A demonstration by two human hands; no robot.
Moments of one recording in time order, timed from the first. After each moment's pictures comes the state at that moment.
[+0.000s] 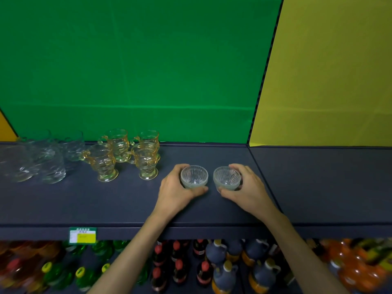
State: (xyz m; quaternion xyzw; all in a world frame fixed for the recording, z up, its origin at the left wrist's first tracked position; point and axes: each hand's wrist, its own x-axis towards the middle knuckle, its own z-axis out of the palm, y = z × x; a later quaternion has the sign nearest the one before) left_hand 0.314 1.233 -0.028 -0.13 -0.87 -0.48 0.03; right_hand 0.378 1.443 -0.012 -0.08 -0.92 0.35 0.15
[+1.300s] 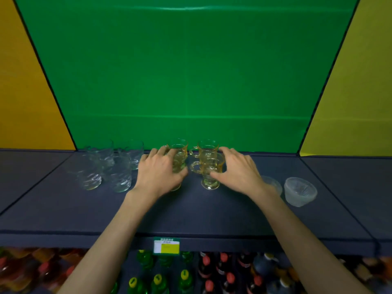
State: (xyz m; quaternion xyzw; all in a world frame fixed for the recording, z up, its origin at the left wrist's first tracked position) left_hand 0.235 1.032 0.044 -0.16 -0.97 -0.05 0.18; right_hand 0.276 1.247 0.045 -0.01 -0.98 0.13 0.14
